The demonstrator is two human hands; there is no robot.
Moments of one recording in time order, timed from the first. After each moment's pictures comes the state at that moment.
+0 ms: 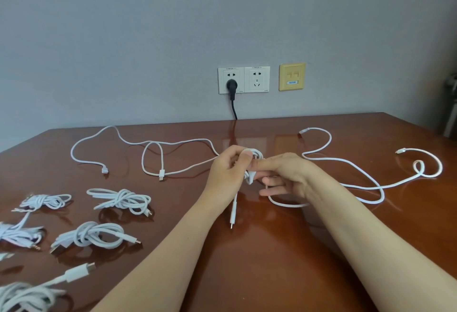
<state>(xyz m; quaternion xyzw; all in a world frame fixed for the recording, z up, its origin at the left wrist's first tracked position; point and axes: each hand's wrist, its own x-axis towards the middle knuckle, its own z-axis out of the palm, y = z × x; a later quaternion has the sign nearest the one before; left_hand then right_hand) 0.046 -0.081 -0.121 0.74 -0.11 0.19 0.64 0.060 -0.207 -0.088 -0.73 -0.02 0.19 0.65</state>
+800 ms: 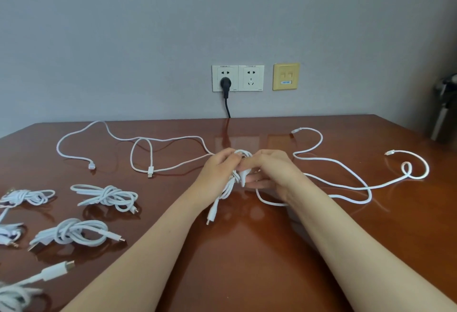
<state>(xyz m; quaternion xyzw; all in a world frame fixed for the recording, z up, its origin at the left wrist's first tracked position) 0.062 -0.076 -0.119 0.80 -0.08 0.11 0.59 0.063 -0.199 -0.096 -0.71 -0.04 0.12 0.69</state>
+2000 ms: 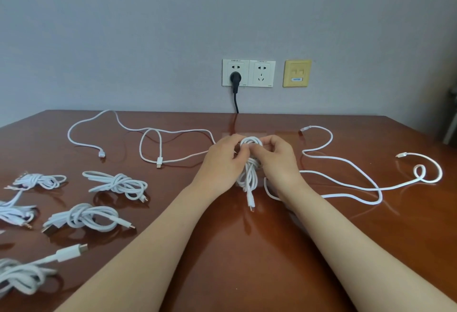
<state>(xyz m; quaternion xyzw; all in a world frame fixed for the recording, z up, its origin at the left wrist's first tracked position) 0.051 -0.070 -0.115 0.88 -0.10 0.25 0.39 0.078 -0.182 -0.118 -0.74 -0.09 -0.11 0.65</state>
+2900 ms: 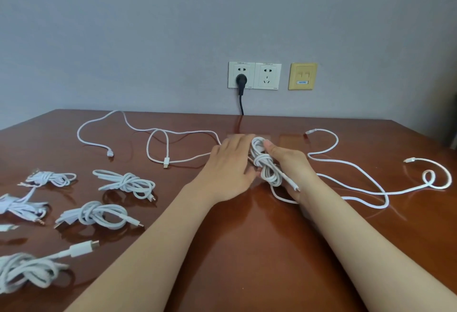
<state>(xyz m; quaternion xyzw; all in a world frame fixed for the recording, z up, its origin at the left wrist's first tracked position) 0.043 -0.063 -0.112 0.96 -0.15 0.19 0.15 0.073 -0.196 -0.108 -0.62 -0.01 0.07 0.78</state>
